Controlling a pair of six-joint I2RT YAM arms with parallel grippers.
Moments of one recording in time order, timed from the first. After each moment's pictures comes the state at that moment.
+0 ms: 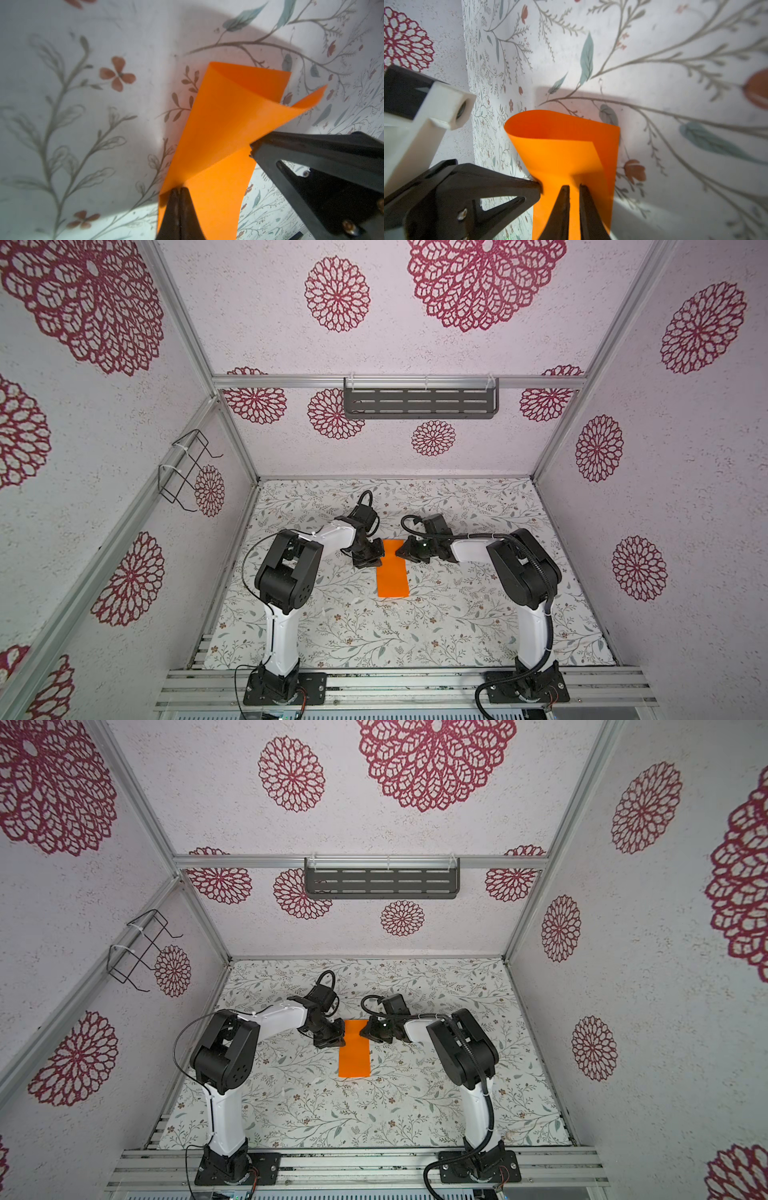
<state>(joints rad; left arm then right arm) -0.46 2.04 1.34 -0.61 0.32 -0.66 0.54 2.06 1.16 0.06 -0.52 0.75</state>
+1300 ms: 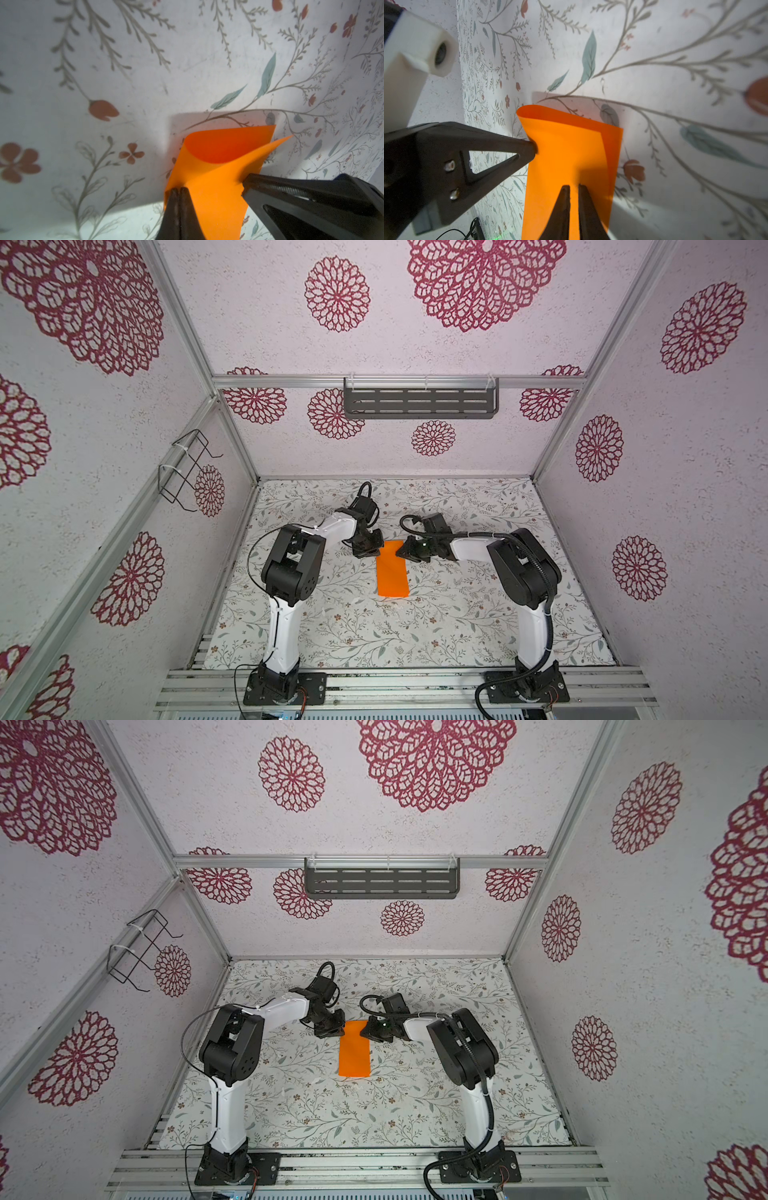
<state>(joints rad) -0.43 2.12 1.49 -0.64 0.29 -0.62 0.54 2.06 1.19 0.01 -0.51 0.68</state>
